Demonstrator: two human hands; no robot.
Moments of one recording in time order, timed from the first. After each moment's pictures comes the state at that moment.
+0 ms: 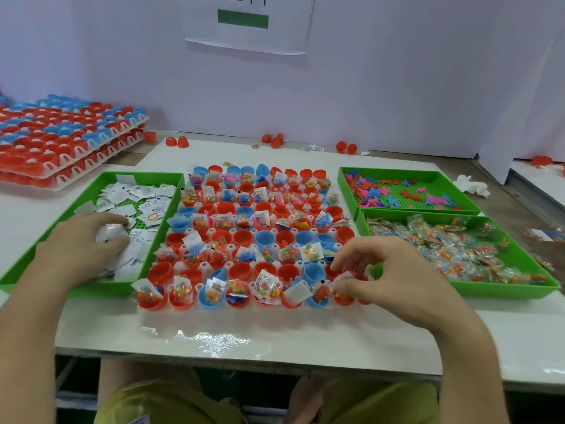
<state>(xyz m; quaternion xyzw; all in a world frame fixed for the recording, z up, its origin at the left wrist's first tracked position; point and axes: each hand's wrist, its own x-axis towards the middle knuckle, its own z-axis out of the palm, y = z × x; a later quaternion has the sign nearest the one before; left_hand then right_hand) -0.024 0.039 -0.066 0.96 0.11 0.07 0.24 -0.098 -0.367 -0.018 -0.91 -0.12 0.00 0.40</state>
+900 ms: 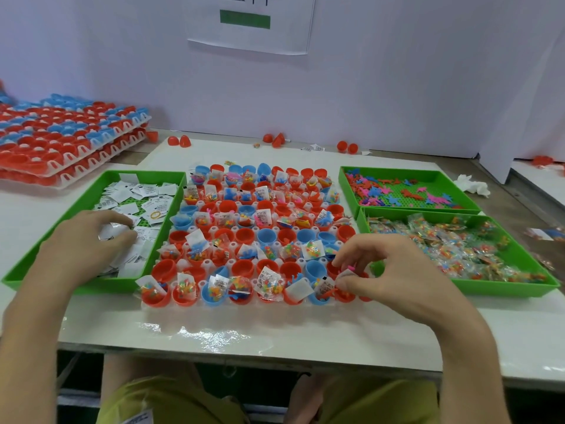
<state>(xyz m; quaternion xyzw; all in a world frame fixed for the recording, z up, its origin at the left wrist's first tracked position) -0.027 0.037 -0.067 0.96 0.09 0.10 0.23 -0.097 -0.369 -0.020 -0.91 -0.12 -0.01 0.40</state>
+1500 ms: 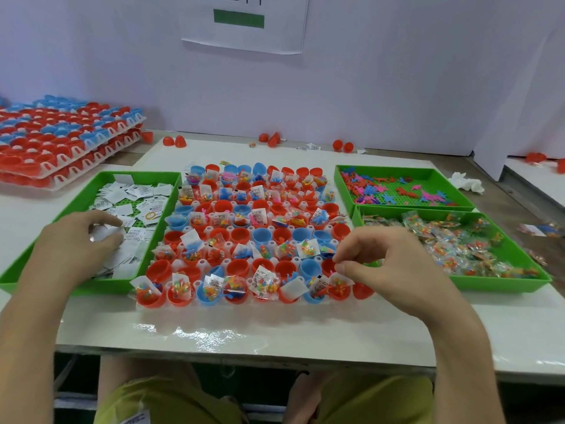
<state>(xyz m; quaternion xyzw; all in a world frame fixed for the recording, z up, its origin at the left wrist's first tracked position) -0.022 0.043 -0.078 0.93 0.13 0.16 0.29 -0.096 -0.369 -0.021 -0.90 -0.11 -0.04 0.42</state>
